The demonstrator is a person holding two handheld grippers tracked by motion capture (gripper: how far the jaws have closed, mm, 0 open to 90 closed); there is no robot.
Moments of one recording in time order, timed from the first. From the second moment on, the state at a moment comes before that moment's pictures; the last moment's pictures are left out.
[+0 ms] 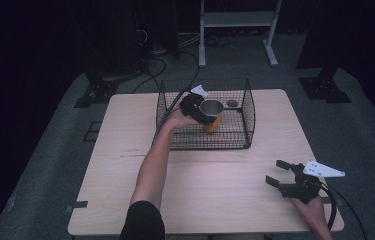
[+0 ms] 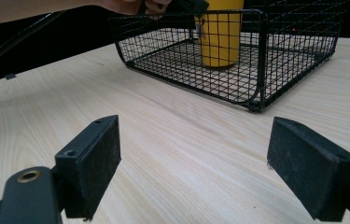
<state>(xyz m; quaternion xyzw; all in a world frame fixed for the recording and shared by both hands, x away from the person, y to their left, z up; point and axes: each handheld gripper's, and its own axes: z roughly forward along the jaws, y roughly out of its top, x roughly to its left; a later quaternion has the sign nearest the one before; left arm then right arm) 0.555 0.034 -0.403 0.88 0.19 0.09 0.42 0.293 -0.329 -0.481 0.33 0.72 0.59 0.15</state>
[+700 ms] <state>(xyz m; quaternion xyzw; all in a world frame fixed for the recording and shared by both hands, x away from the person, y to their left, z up) 0.545 0.034 -0.383 0.87 0.18 0.11 0.45 0.294 -0.331 -0.482 0.33 0.72 0.59 0.15</state>
